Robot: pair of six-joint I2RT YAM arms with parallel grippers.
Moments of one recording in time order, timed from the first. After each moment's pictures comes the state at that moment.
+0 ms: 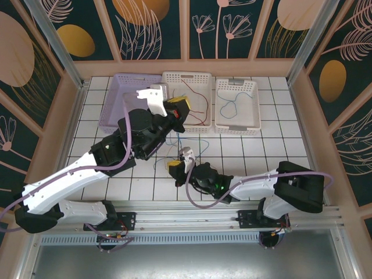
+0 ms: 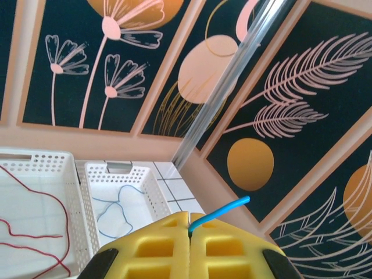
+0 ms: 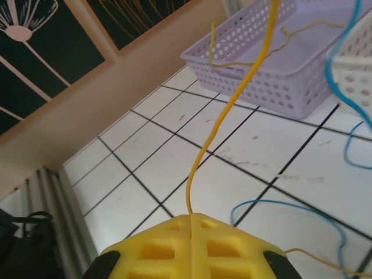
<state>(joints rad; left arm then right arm) -1.11 1.20 1.42 -0.23 -0.48 -0.54 1.25 1.43 0.47 0.76 0.24 0.49</state>
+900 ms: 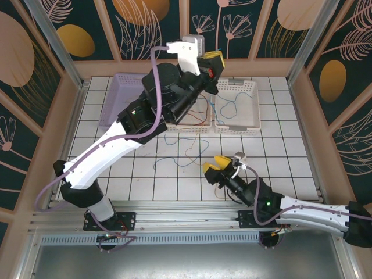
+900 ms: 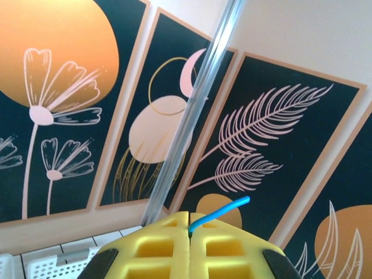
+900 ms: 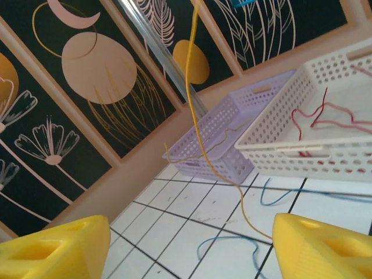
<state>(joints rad) -1.07 1.69 2.15 -0.31 -0.36 -0.37 1.25 0.48 0.07 0.52 0.47 0.52</state>
